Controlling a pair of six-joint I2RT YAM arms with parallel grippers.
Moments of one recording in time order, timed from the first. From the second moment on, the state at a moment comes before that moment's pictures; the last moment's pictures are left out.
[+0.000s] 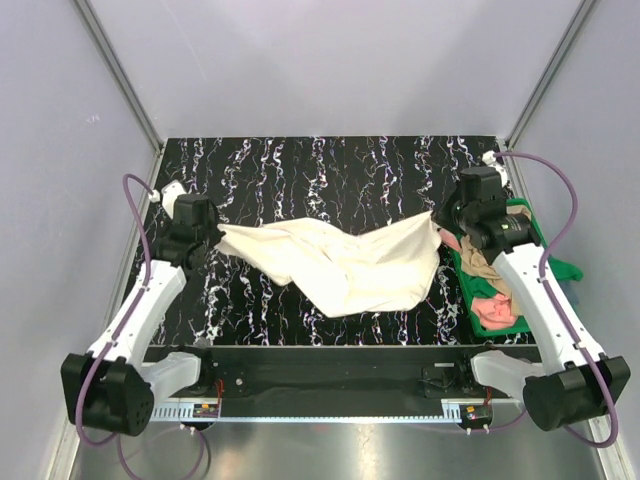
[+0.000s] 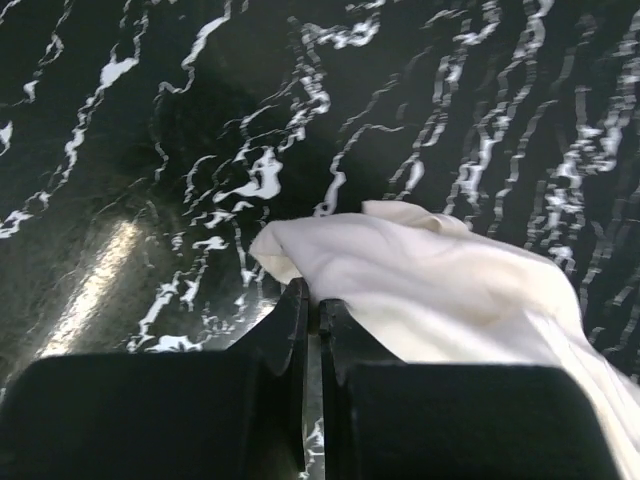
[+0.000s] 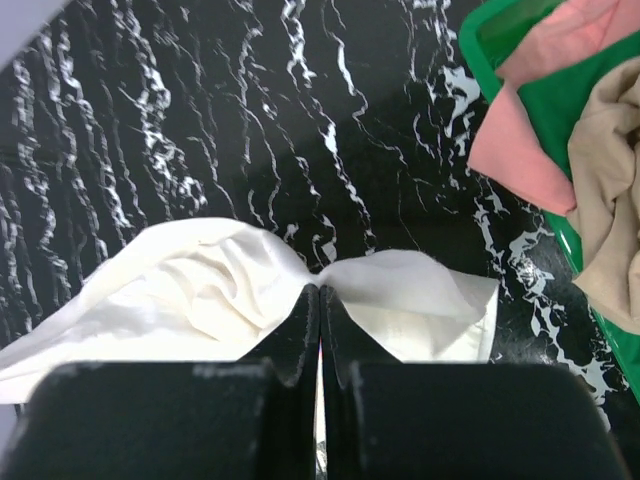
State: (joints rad) left arm -0.18 1.07 0.86 -0.50 -0.34 -0.68; right arm 0.23 1.14 1.17 -0.69 0.15 0.70
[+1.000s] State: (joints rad) left arm 0.03 1.09 1.23 -0.63 -0.20 -0.51; right arm 0.23 1.14 1.36 -0.64 0.09 0.65
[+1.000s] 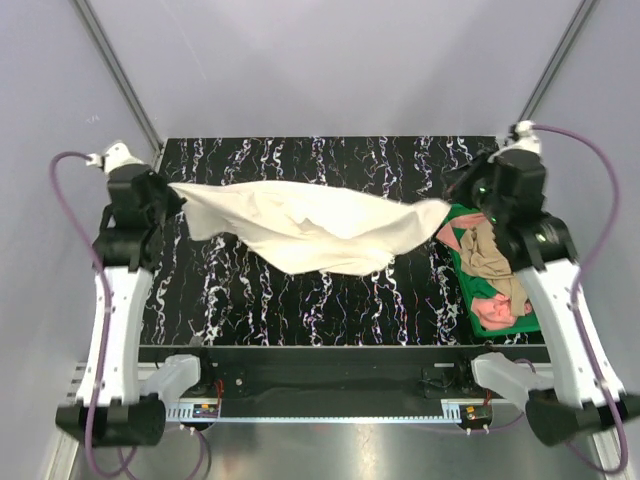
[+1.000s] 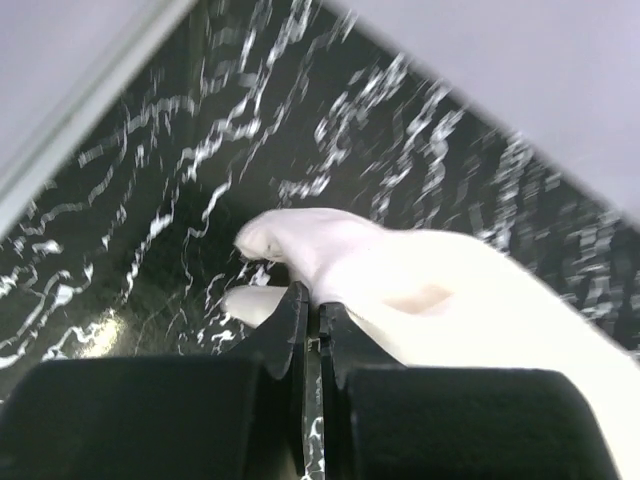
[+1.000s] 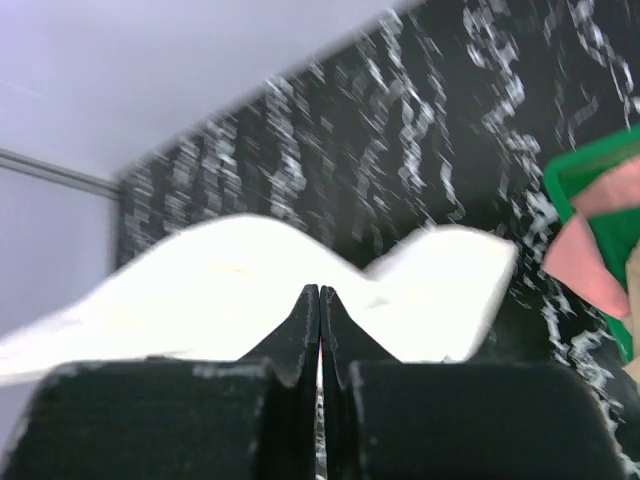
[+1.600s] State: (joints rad) left arm 0.03 0.71 1.12 -0.71 -0.16 -0.55; right arm 0.23 0.91 1.27 -0.63 -0.06 0.74
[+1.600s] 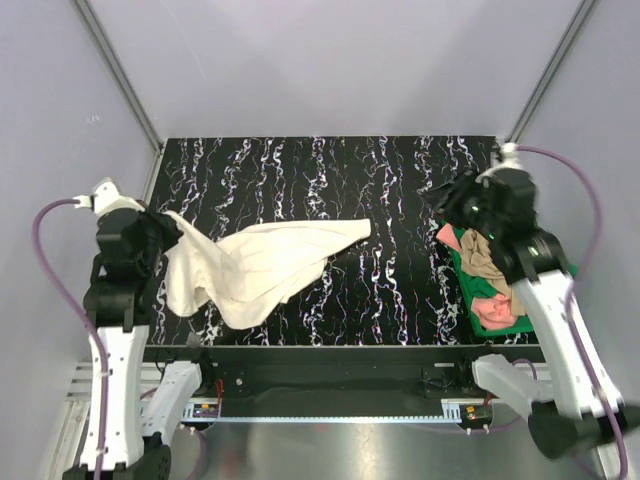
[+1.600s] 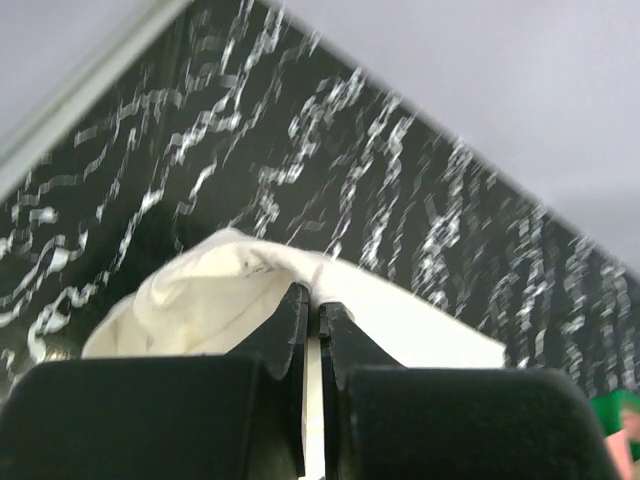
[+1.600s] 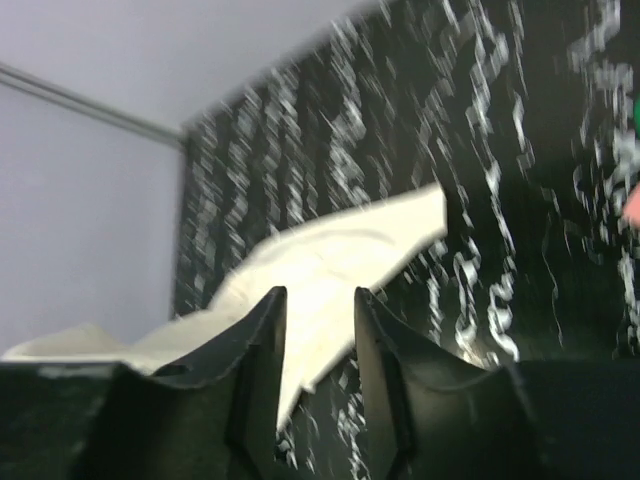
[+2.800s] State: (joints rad) left arm 0.03 0.79 0.95 -0.63 -0.05 -0.55; right arm 0.46 1.97 1.27 -0.30 -0.01 1.13
